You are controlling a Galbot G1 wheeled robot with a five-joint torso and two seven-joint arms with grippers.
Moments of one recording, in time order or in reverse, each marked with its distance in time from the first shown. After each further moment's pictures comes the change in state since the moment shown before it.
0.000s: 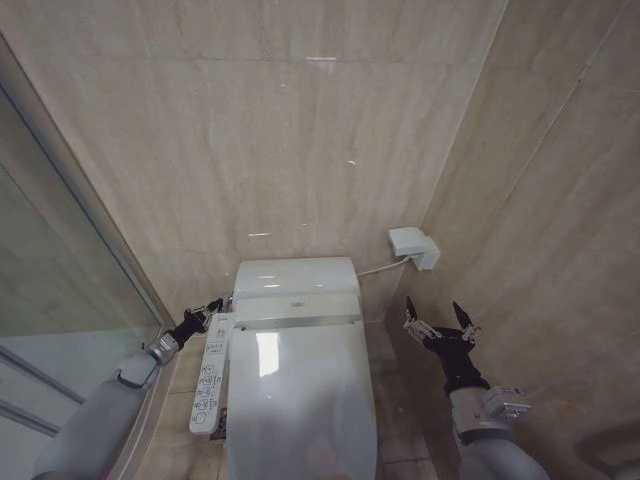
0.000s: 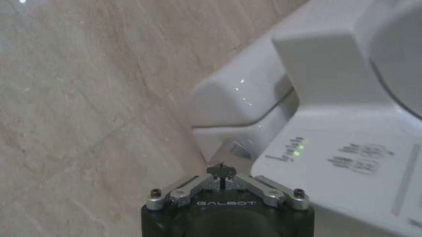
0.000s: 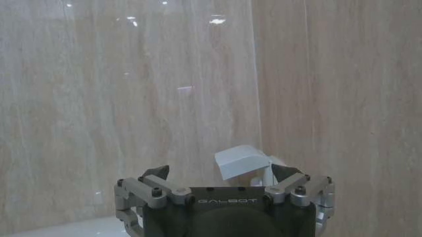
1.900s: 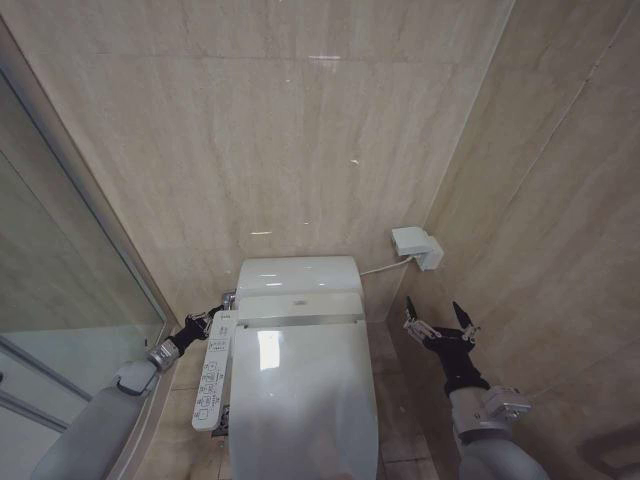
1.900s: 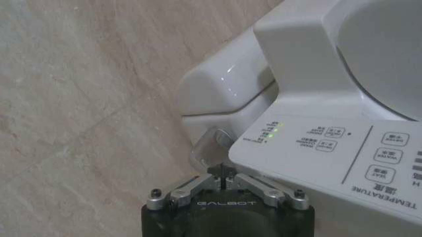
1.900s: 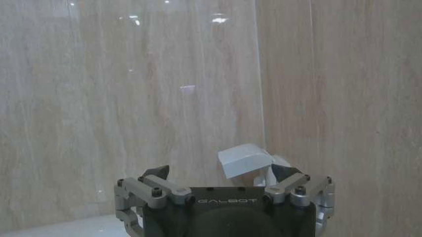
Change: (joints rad) left arm 0.022 0.001 -0.013 -0.025 0.004 0.005 0.009; right arm 0.000 0.000 0.000 0.000 0.000 0.000 0.000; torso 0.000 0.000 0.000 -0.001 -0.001
